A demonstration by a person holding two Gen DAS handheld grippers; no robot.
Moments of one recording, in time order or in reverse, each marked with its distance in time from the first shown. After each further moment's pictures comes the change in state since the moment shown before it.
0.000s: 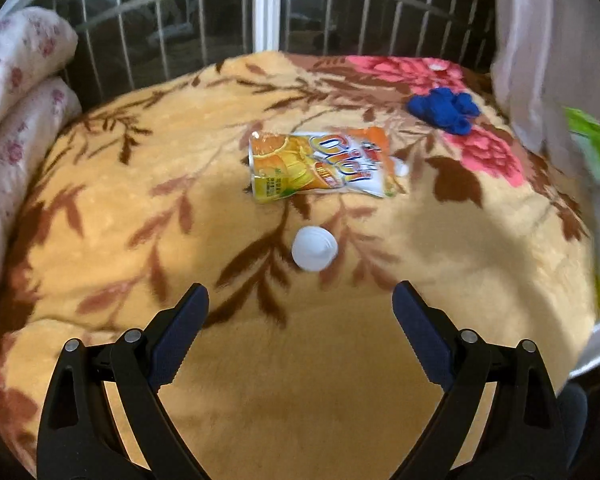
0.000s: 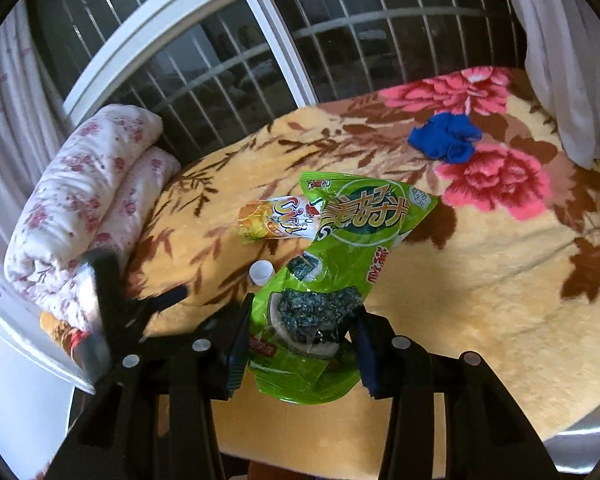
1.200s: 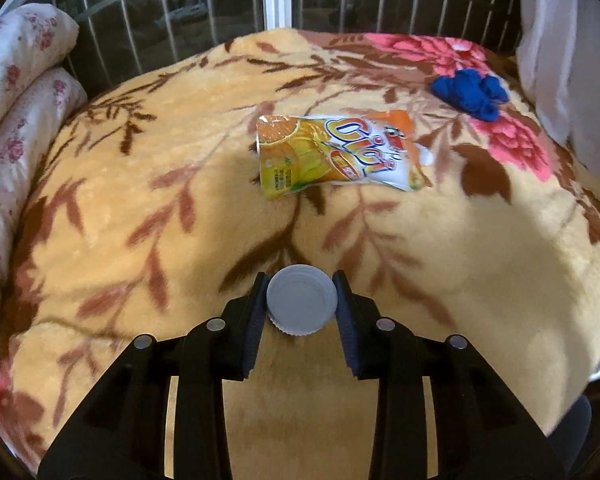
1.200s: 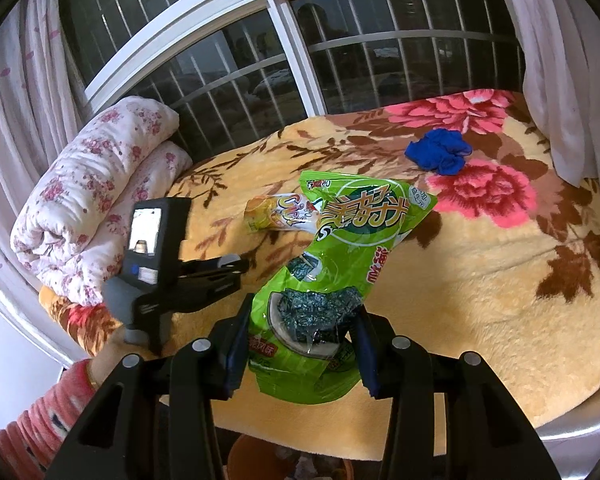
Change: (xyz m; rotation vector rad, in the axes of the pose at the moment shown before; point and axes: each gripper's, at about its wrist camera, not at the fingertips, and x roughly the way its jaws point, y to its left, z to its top) left arm 0.006 -0.004 0.006 0.002 0.071 0.056; right arm -0.026 0.001 -0.026 -0.080 -0.032 -0.007
